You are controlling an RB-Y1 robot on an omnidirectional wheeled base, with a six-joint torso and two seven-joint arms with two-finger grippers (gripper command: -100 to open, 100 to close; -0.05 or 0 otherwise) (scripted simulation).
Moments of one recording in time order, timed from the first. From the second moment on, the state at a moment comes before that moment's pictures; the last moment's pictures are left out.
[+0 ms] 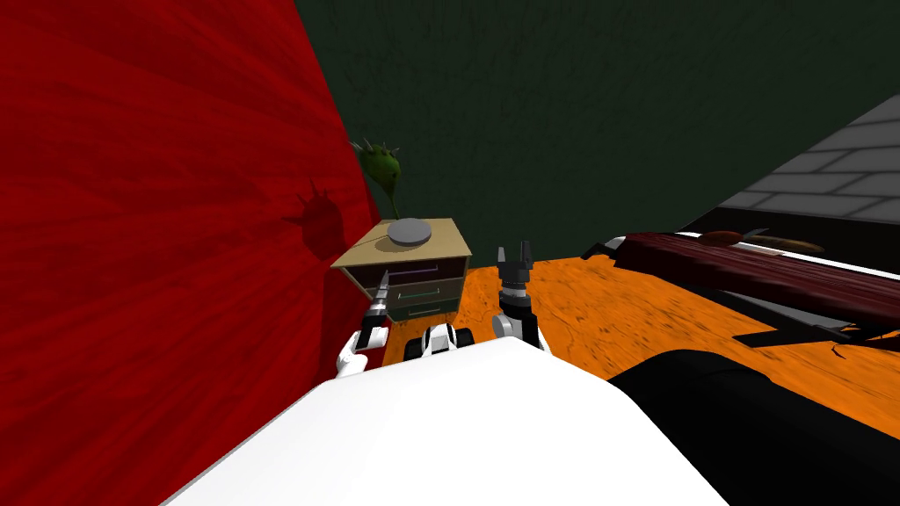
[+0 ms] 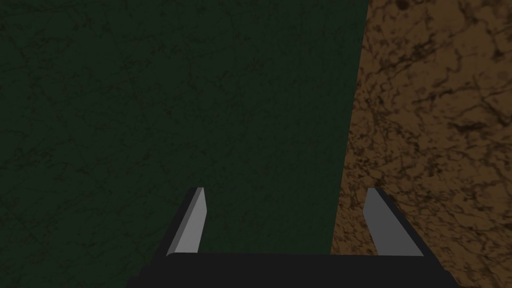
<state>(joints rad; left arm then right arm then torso) -0.01 0.15 0.03 -1.08 -0.06 -0.78 -0.23 0.52 -0.01 0.03 -2.24 -0.10 -0.62 -0.09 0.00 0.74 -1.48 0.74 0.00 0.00</state>
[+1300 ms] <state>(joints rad) -0.11 0.05 0.03 -1.14 -0.07 -0.54 -0.23 0.52 -0.01 0.03 -2.24 -0.10 -0.62 -0.09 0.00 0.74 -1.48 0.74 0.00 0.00</state>
